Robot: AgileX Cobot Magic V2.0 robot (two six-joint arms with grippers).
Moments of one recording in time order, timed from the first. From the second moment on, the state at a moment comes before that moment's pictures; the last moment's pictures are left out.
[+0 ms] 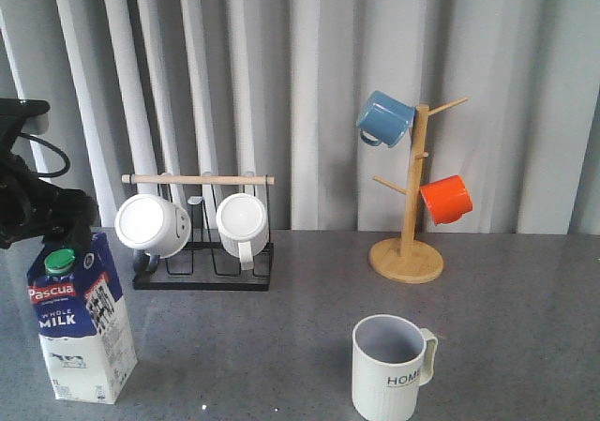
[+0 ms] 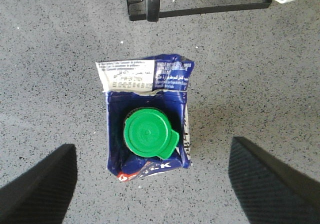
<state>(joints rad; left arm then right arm) -0.09 1.67 -1.85 0.02 1.23 -0.03 0.75 0.52 -0.37 -0.51 0.77 0.74</state>
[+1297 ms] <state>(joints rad) -0.09 1.82 -1.85 0.02 1.25 -0.03 0.75 0.52 -0.37 -0.51 0.77 0.74</state>
